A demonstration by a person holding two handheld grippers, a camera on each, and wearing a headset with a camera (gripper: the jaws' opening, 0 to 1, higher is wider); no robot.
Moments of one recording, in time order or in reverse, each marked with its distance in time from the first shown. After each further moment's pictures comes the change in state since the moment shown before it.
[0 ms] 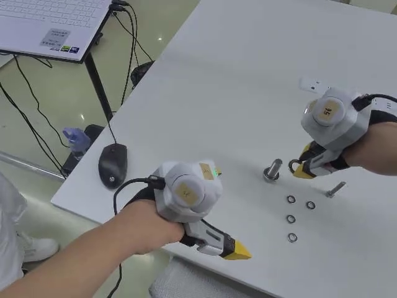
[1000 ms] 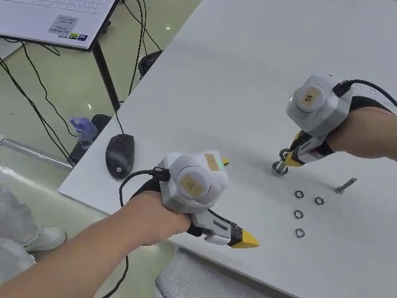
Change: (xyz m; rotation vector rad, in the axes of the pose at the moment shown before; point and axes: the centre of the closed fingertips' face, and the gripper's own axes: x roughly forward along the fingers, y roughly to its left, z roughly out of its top) left arm -0.003 0.006 0.003 -0.002 -0.036 0.027; right arm 0.031 -0.001 0.020 -0.036 0.047 0.028
